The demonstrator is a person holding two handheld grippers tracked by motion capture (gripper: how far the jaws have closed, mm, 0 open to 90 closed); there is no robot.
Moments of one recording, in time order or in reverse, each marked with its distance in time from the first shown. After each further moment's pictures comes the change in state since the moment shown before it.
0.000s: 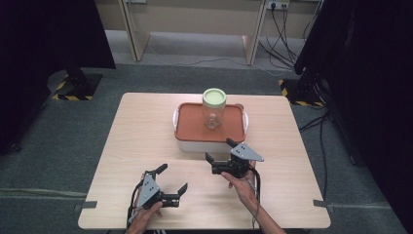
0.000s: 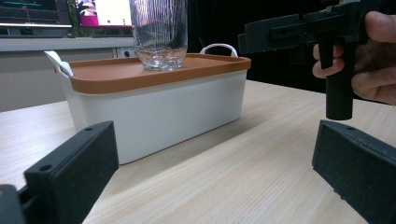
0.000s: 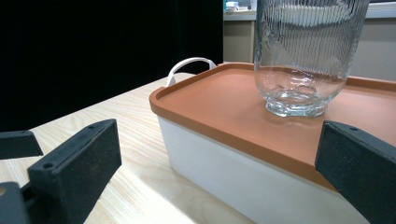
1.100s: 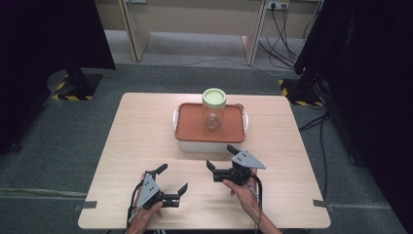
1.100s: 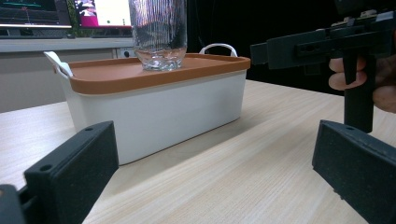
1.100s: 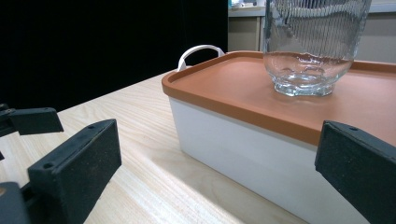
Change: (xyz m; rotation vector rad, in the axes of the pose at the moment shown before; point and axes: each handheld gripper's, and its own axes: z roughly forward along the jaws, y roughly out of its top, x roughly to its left) left arm 0.000 0.000 0.000 -0.001 0.000 0.004; right arm 0.006 -0.015 -0.014 0.008 0.018 0.003
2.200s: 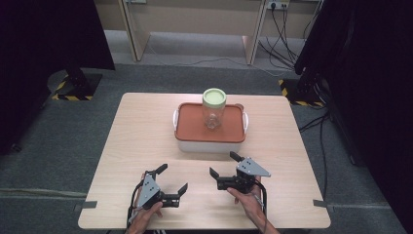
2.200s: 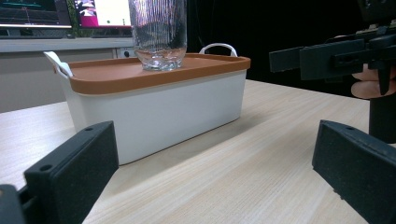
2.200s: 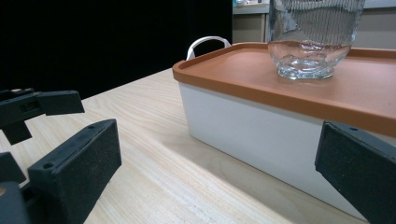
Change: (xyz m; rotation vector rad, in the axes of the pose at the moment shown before) left arm 0.000 0.000 0.000 0.001 0.000 0.001; right arm 0.004 -0.012 -0.021 0.006 0.023 0.008
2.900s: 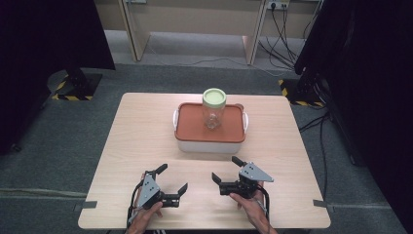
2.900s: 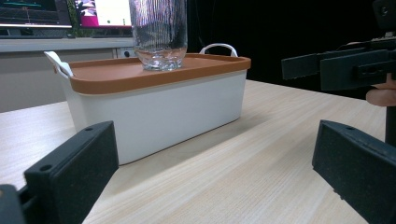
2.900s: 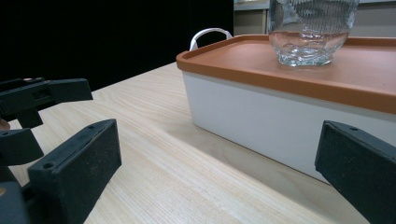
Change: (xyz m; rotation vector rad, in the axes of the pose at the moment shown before) left arm 0.000 0.000 0.000 -0.001 0.001 -0.002; right arm 0.002 -0.008 -0.012 0.008 0.003 0.007
